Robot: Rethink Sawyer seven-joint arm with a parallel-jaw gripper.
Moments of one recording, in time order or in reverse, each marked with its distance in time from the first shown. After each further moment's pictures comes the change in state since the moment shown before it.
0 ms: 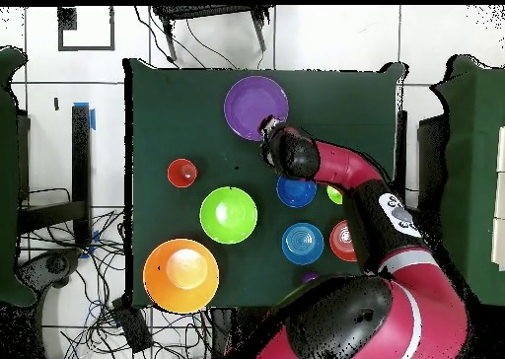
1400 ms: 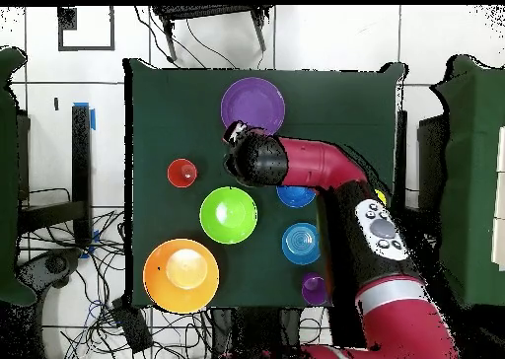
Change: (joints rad) arm 0.159 -0.273 -0.067 0.170 0.058 0.145 0.005
